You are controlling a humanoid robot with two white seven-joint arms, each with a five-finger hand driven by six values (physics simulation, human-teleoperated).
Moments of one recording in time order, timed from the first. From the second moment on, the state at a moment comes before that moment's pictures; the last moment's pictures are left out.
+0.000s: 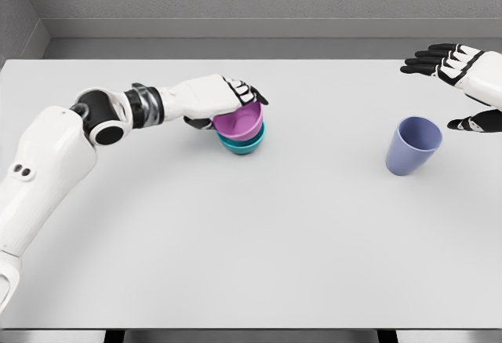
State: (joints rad) left arm -0.78 0.35 -0.66 -1.18 -0.82 -0.61 -0.40; right arm -0.31 -1.14 0.29 -1.68 0.16 -0.61 0.20
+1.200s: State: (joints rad) left arm -0.76 0.80 -0.68 -1.38 -0.42 -0.61 -0.39; right arm -0.29 -1.14 0.28 -1.68 0.16 -0.61 0.23
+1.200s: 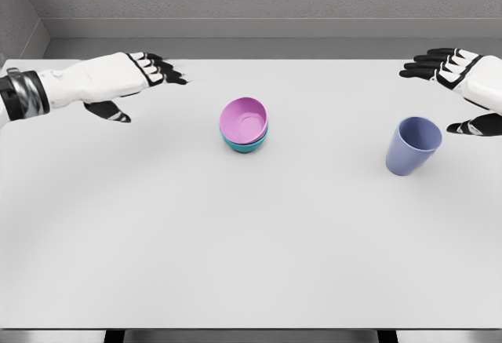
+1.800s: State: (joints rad) left arm -0.75 0.88 -0.69 -1.38 -0.37 -0.61 -0.39; right arm -0.73 -1.03 0.61 -1.52 0.17 -0.51 0.61
